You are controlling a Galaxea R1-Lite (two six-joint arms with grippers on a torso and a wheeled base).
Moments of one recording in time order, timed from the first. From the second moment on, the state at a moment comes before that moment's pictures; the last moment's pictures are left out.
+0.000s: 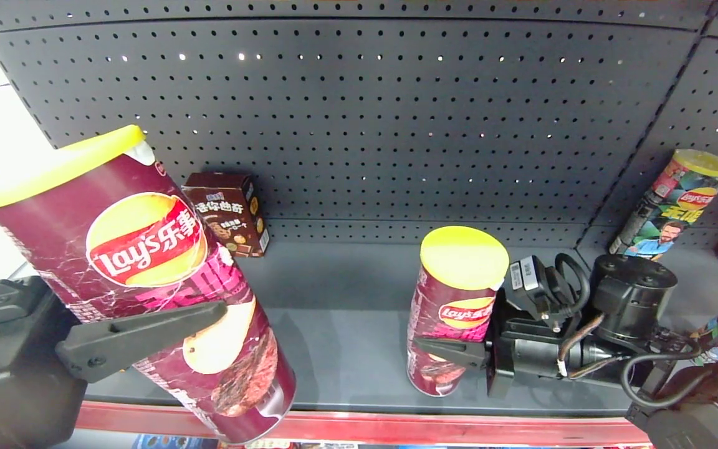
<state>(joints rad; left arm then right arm) -0.29 1.13 -0.55 -0.58 -0.82 -0.07 0.56 1.85 -0.54 -1.29 0.76 -0.21</state>
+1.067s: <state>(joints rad) -0.28 1.13 -0.53 -0.58 -0.82 -0.07 0.46 1.84 -0.50 -1.34 0.77 -0.22</state>
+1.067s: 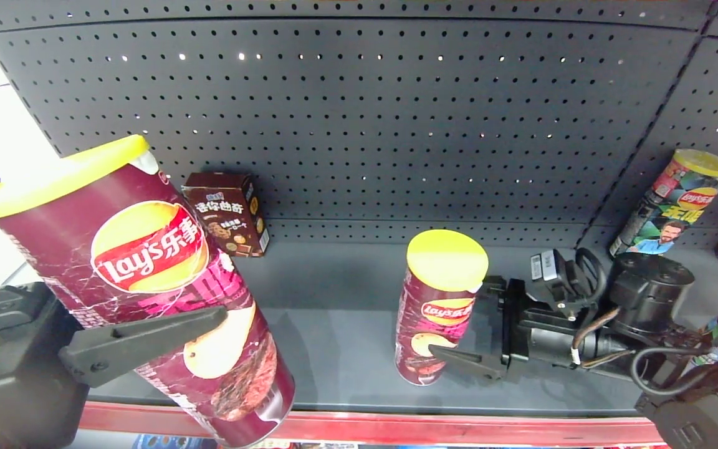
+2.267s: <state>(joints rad) -0.29 1.06 -0.48 -0.58 -0.82 -0.06 0.30 0.55 -0.09 -0.45 0.18 -0.11</state>
